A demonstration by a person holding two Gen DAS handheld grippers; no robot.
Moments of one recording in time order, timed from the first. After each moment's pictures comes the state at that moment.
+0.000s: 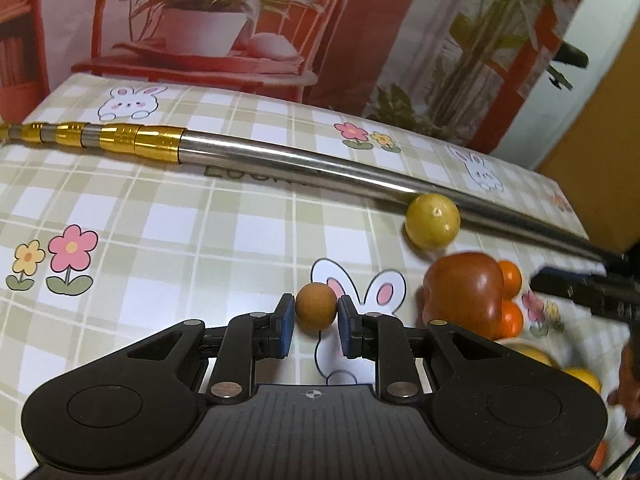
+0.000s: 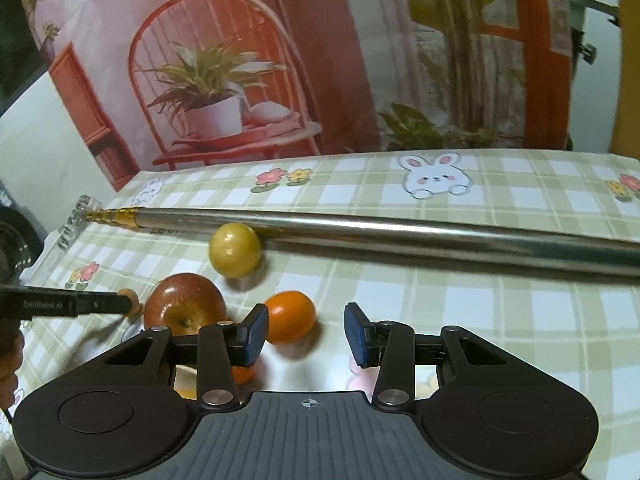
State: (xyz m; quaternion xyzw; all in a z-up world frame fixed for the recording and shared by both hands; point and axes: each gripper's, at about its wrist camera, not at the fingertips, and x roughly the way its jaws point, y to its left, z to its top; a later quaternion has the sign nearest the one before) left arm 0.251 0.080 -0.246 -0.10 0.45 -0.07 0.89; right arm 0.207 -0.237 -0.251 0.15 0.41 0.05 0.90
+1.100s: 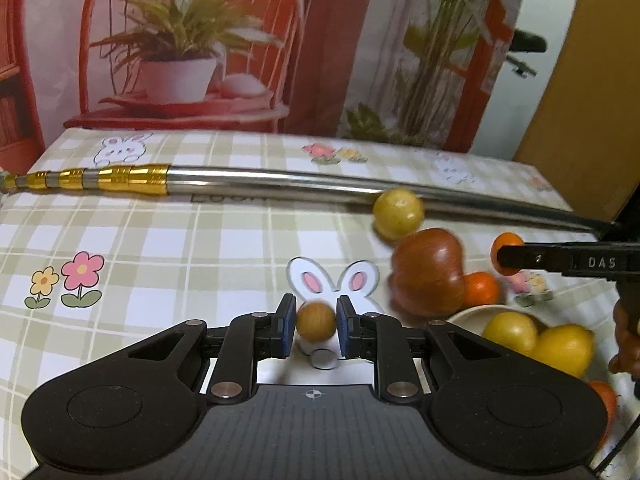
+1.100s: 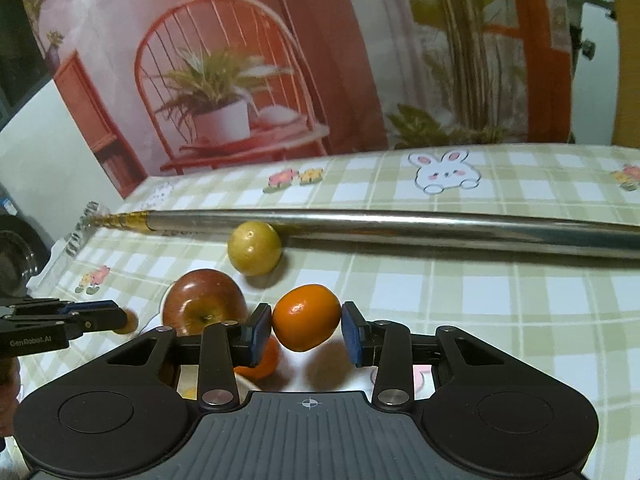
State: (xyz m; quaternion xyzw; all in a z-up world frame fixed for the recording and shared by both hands) left arm 0.211 0.057 -0.228 -0.05 0.39 -0.09 0.91; right arm 0.189 -0.225 -0.249 0.16 0.39 0.04 0.91
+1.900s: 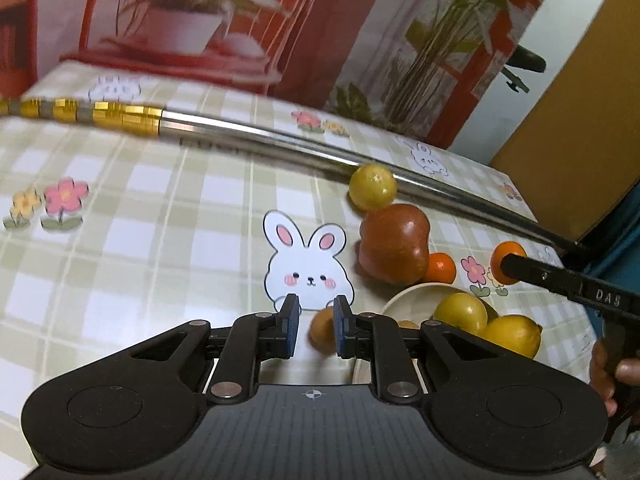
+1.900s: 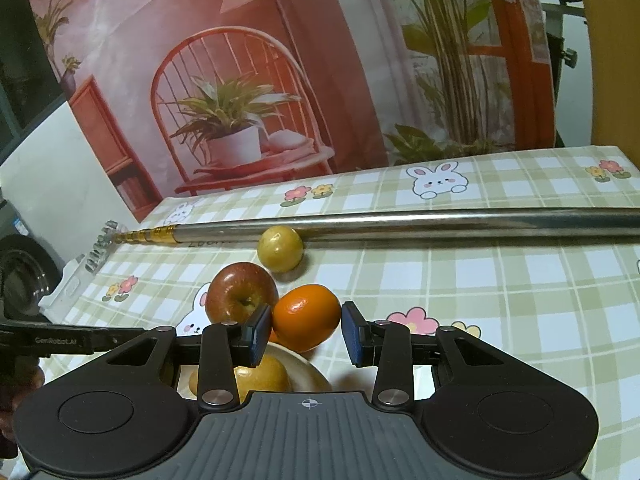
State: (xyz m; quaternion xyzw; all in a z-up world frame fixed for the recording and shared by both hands) left arm 0.202 0.068 -0.239 -0.15 0.44 -0.11 0.88; right arm 0.145 -0.216 -0.229 0.19 0.36 0.04 0.91
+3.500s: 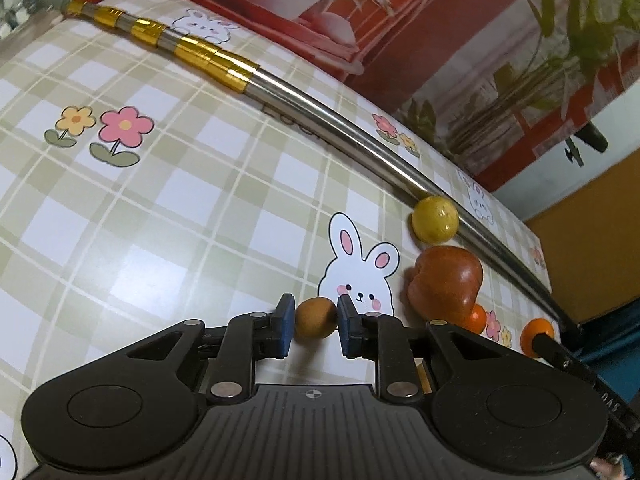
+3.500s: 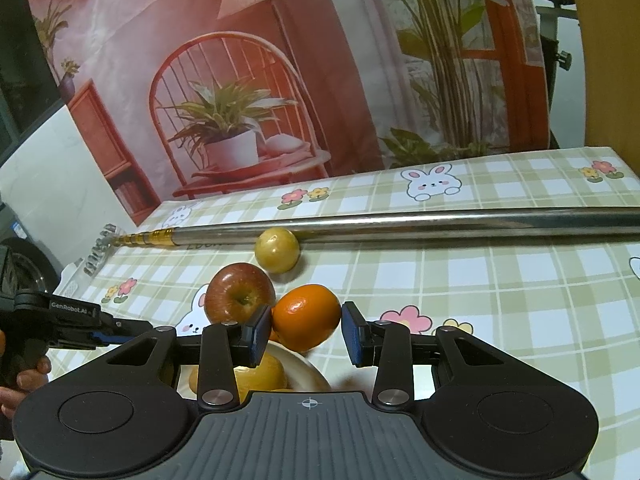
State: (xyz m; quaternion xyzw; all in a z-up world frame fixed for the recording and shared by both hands) left arm 0.221 0.106 -0.258 -0.27 0.46 -0.04 0.84; right arm 0.138 -0.218 -0.226 0.19 0.35 0.03 0.92
